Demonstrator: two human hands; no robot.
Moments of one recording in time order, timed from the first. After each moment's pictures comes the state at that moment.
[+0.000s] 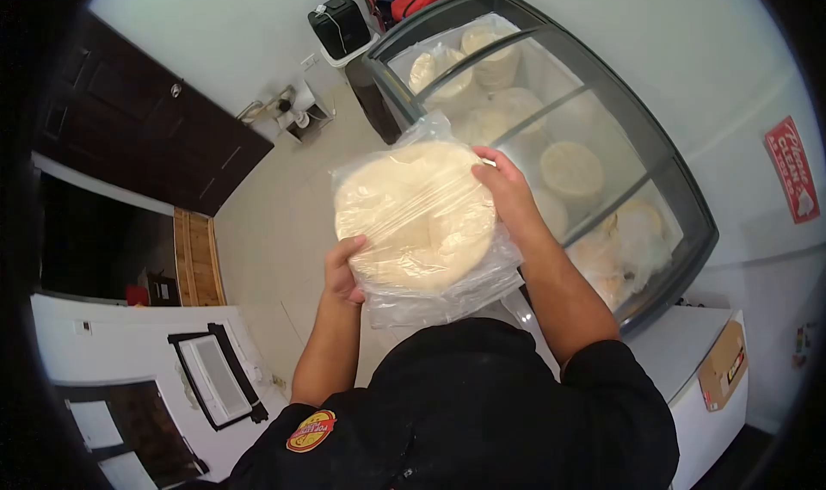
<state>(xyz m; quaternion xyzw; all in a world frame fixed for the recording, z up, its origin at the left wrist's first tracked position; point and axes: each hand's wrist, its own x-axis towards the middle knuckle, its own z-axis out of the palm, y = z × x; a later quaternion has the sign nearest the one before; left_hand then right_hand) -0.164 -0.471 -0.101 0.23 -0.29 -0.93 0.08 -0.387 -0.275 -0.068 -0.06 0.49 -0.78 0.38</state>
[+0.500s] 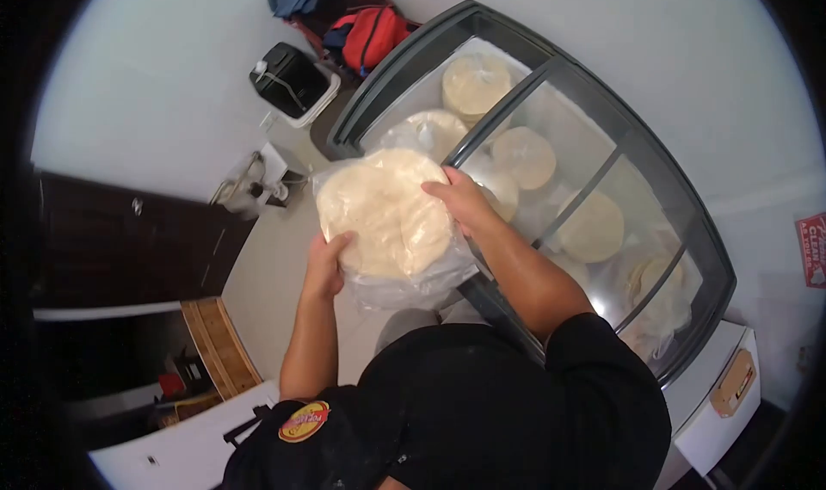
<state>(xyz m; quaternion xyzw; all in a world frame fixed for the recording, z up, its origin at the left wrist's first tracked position) -0.463 -0.732 -0.097 0.33 -0.48 -0.81 0.02 -0.649 -0.518 -0.138 0.00 0.49 -0.77 0.40</state>
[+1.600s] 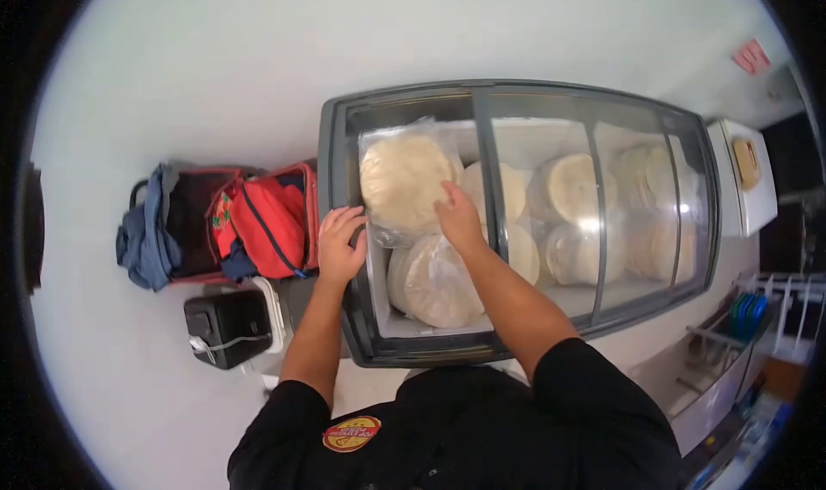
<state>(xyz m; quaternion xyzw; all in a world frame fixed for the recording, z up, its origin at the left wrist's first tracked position) -1.000 -0.894 -0.227 -0.41 -0.86 -0.31 0.03 -0.900 -0.627 -0.305 0.29 0.76 -0.58 -0.09</state>
